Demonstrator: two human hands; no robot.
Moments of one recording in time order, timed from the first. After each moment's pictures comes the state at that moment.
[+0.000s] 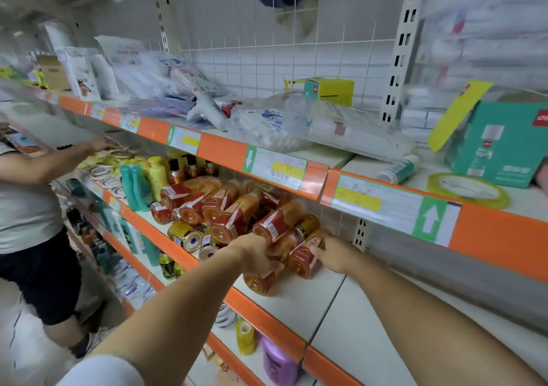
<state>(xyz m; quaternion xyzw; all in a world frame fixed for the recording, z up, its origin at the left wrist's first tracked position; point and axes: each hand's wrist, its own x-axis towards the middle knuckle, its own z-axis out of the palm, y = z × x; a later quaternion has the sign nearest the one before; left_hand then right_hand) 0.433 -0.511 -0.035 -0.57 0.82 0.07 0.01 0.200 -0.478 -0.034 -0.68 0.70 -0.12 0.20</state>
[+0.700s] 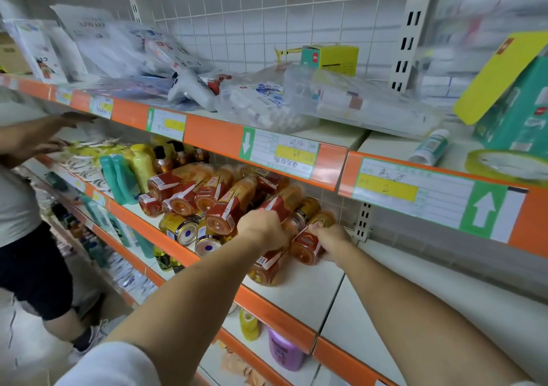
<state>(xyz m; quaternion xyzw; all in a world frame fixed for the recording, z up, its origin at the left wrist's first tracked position) 0.398 -0.530 -0.026 -0.62 0.78 0.01 -0.03 0.228 -0.511 -0.076 -0.31 0.74 -0.41 0.44</state>
